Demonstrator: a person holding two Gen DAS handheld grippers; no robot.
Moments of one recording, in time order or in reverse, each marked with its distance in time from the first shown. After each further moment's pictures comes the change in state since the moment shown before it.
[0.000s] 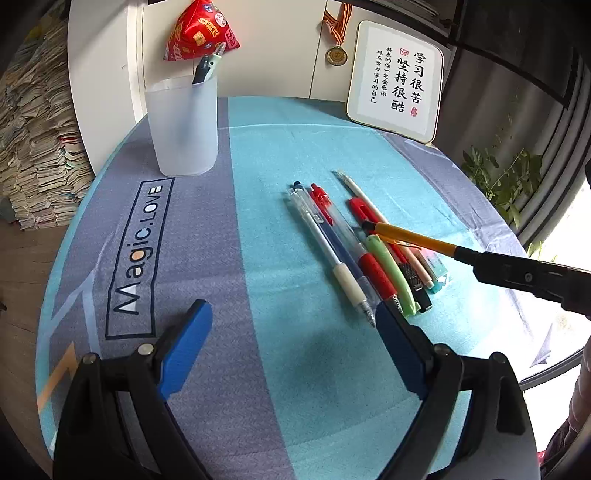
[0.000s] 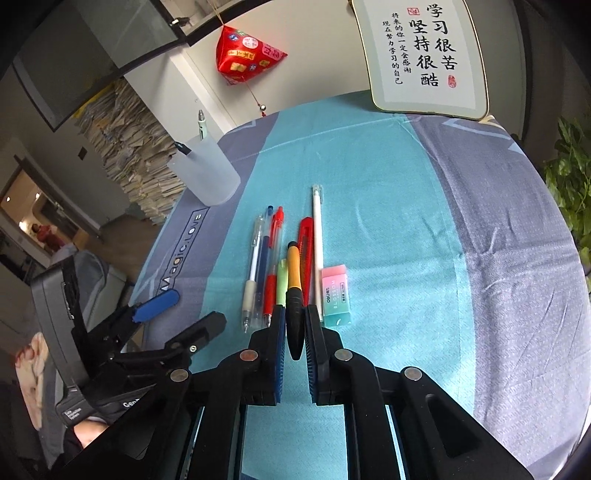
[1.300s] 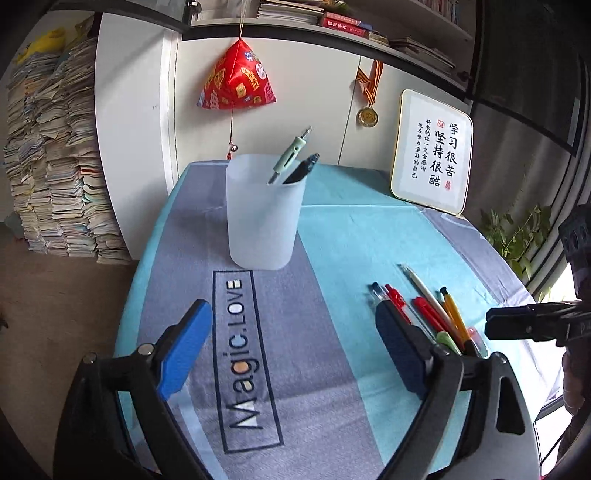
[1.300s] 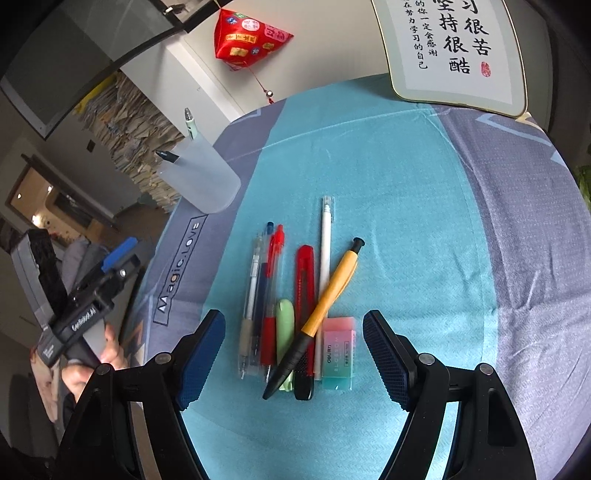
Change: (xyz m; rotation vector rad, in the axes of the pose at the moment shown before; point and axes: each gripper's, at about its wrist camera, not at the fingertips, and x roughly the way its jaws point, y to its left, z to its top) left arm -0.019 0.076 0.043 -0.043 -0.197 0.001; right arm 0.039 -0.011 0.044 -0.008 0.089 0.071
